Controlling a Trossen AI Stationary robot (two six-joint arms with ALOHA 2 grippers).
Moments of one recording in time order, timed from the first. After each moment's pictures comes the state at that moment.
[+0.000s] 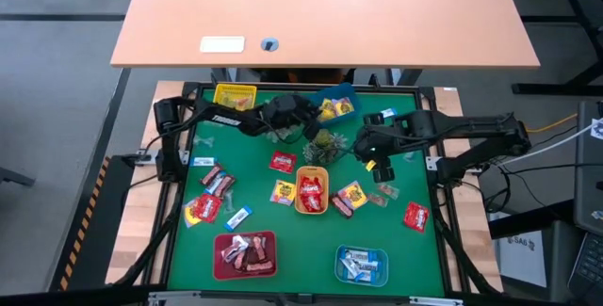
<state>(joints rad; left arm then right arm) 0.37 1.91 1.02 0.56 -0.17 -0.26 0.08 1.41 1.47 -1.28 0.21 -0.18</state>
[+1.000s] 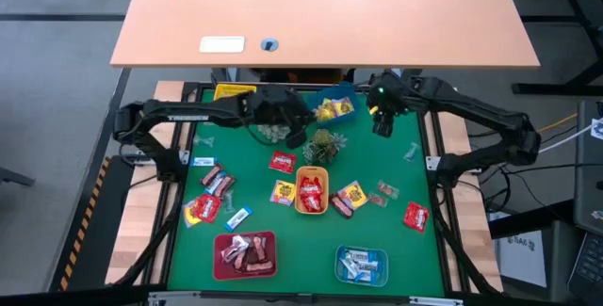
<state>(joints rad) 0.26 1.57 1.21 -0.11 -0.06 0.00 -0.47 1.30 1.23 -1.06 0.19 -0.26</state>
